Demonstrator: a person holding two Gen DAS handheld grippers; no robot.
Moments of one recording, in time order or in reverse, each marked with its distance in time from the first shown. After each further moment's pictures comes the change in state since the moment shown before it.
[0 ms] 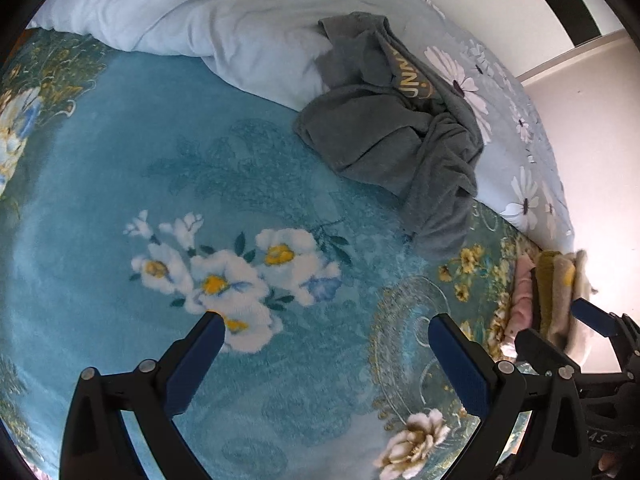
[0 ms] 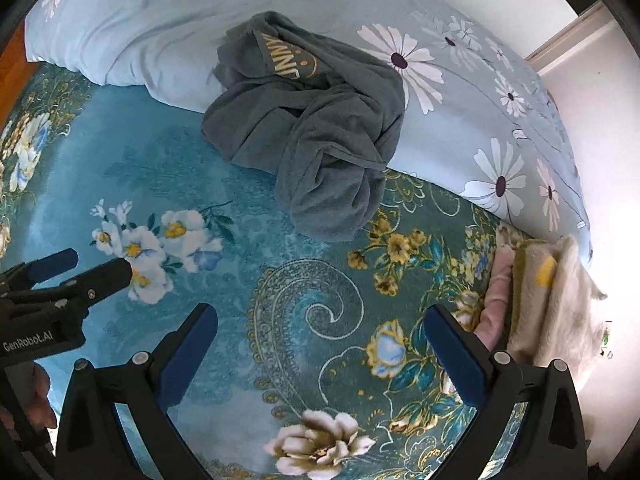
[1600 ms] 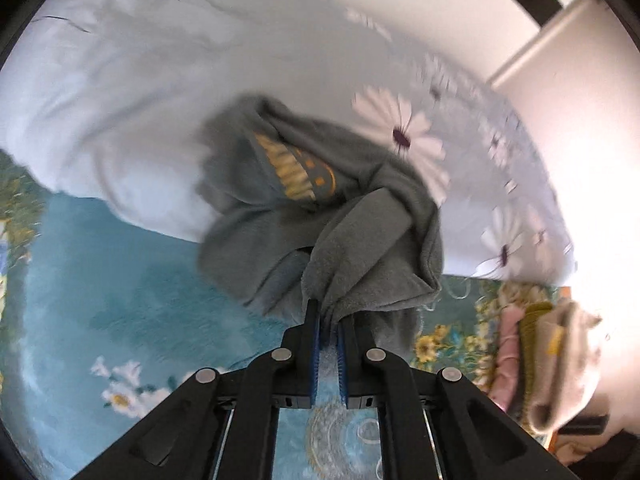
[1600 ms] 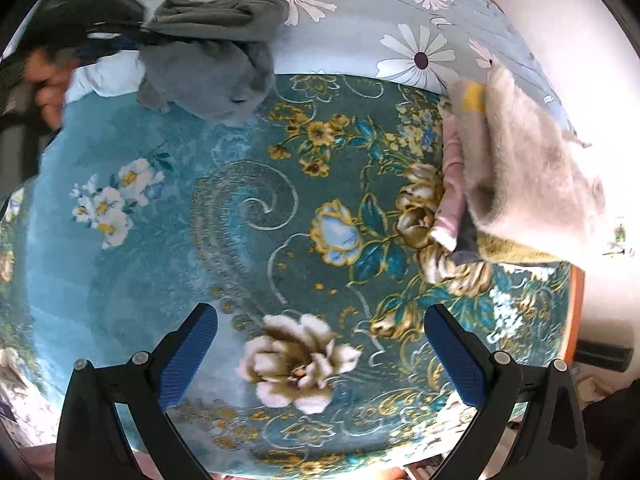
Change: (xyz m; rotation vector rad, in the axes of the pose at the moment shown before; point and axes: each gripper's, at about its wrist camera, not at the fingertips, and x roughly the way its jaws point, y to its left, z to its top) left arm -0.024 -0.121 0.100 0.165 -0.140 0.019; right arm -0.022 -0.079 -0.133 0.269 0.074 0.084
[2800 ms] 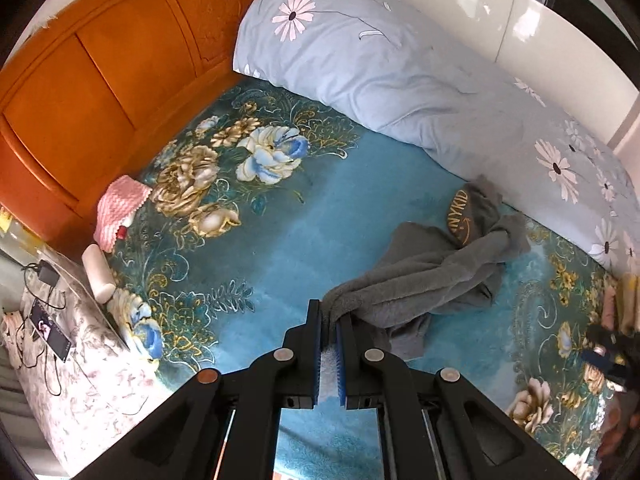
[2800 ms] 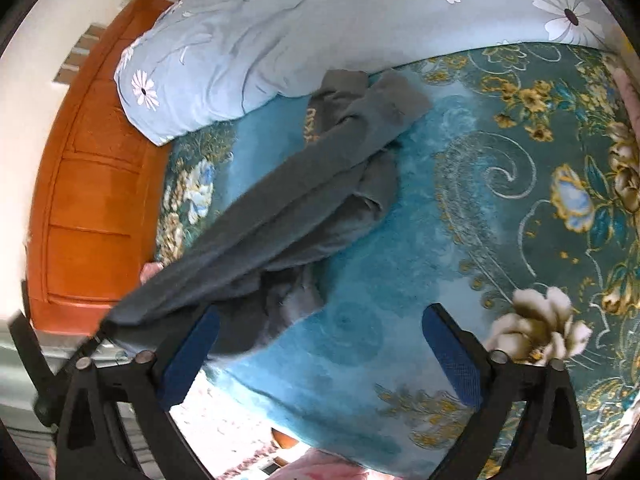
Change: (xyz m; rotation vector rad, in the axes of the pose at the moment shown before) left arm -0.278 0.179 -0.261 -0.240 -0.141 0.502; right arm -0.009 0.083 -0.029 0.052 -0.009 0.732
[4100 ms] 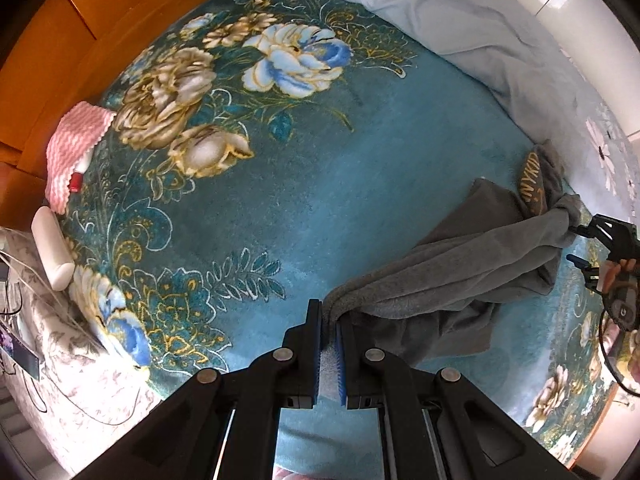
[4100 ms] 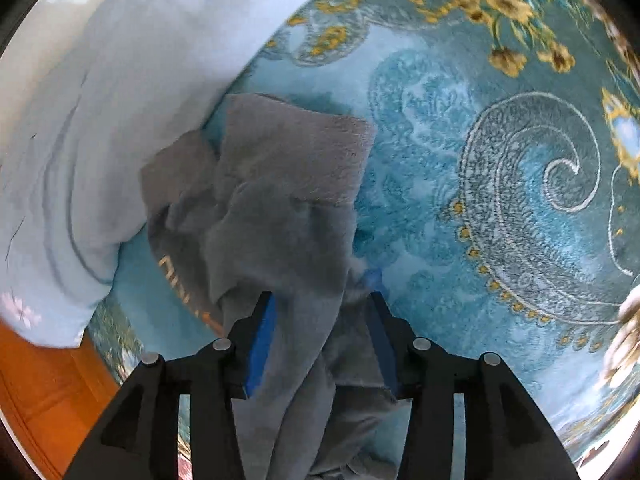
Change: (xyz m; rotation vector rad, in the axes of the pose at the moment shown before) left arm 0.165 0.107 0.027 -0.052 0.327 -0.077; right arm 0.185 -0.078 0.146 0.672 -0.064 -0.222
